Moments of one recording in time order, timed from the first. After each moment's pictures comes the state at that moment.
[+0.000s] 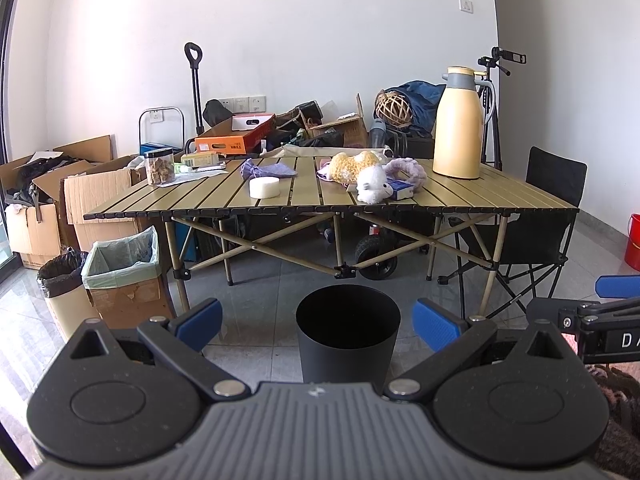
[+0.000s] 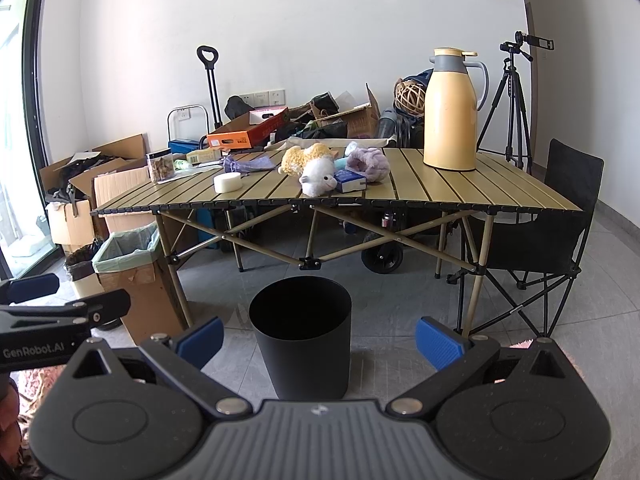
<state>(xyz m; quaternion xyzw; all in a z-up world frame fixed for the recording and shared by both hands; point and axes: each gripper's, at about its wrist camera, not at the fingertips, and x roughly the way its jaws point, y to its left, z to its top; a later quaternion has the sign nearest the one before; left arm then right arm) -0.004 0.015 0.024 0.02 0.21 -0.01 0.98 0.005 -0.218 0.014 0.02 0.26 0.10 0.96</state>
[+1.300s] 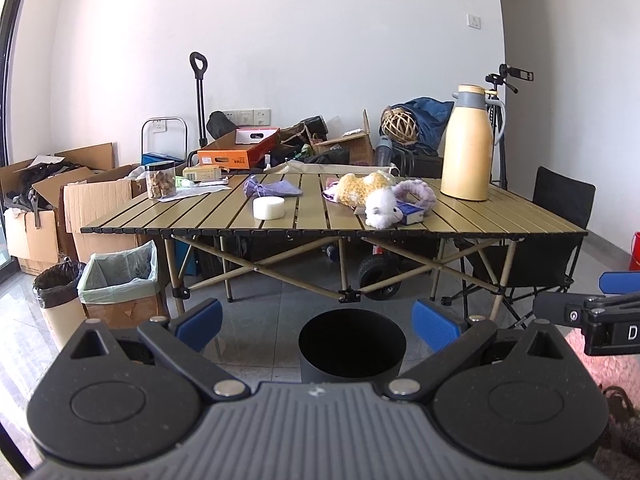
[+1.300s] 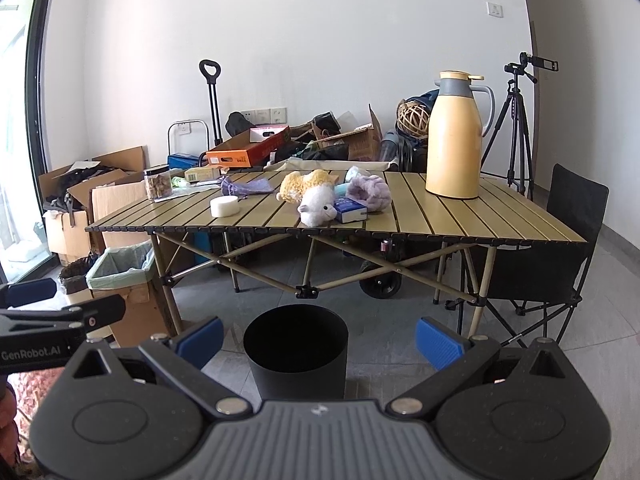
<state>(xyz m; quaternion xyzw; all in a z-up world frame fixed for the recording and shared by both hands) 0.032 0.019 0.028 0.00 0.19 0.00 0.98 0.043 -0.215 0.028 0.01 0.23 0.10 0.97</state>
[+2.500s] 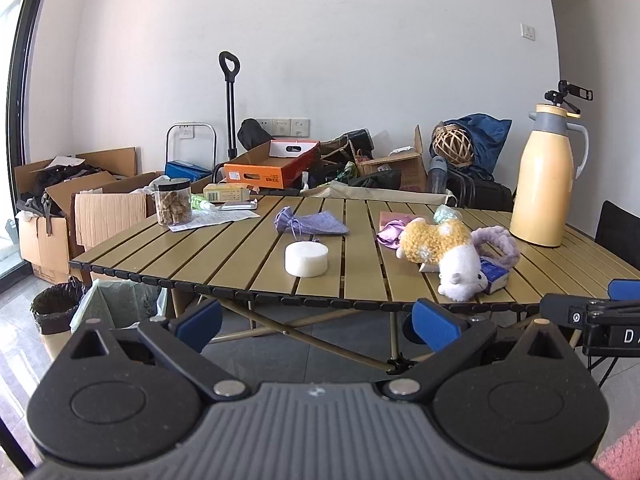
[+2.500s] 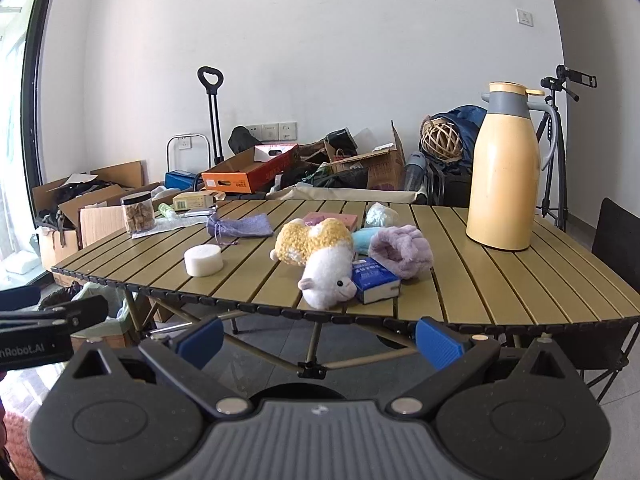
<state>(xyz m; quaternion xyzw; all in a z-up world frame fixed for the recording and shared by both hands) 0.198 0.057 0.030 -0.02 0.17 0.05 0.98 0.234 -0.177 0.034 0.00 0.20 0.11 0.97</state>
